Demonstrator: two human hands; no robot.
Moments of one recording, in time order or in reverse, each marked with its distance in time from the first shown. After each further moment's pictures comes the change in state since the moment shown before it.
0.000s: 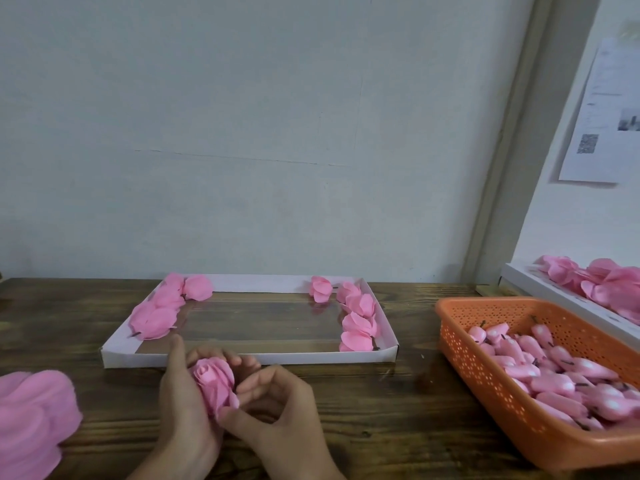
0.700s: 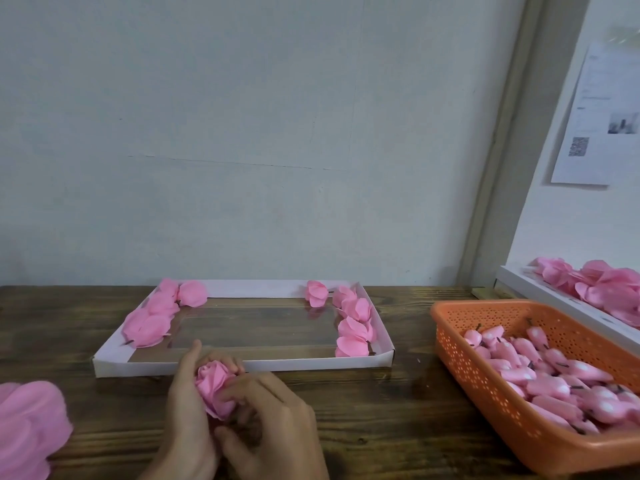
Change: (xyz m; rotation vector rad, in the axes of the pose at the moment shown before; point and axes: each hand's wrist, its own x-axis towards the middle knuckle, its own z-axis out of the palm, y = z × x) left_hand 0.017 -0.011 0.006 -0.039 -0.108 0.007; right_hand 0.003 0.007 -0.003 -0.676 0.053 -0.578
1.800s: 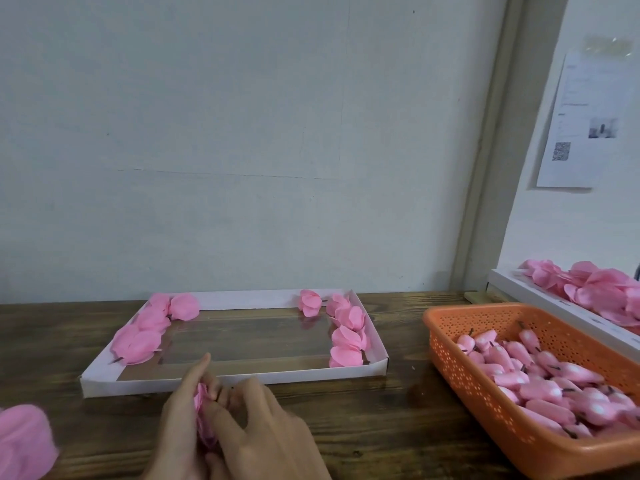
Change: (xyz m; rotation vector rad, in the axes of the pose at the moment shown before) left_hand -0.011 0.014 0.012 0.028 0.123 -0.248; right_hand -0.006 -0.014 -0.013 -0.376 -0.191 -0.198
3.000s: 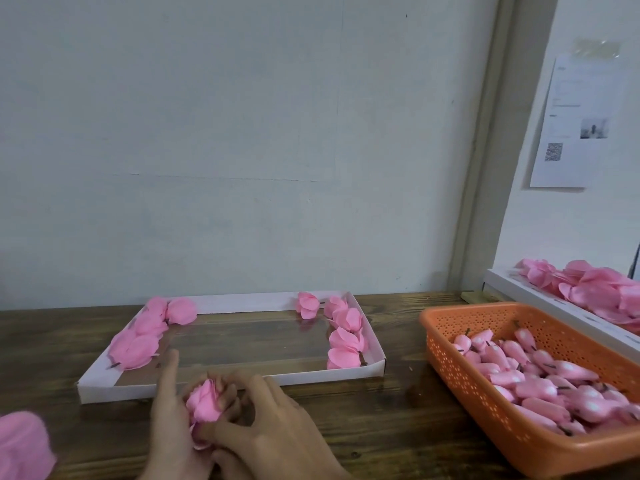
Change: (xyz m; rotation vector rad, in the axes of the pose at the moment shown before) left_hand 0.000 0.004 -0.007 -0.069 -0.100 -0.078; right_hand 0.026 0.011 -0.013 0.612 -0.136 0.554
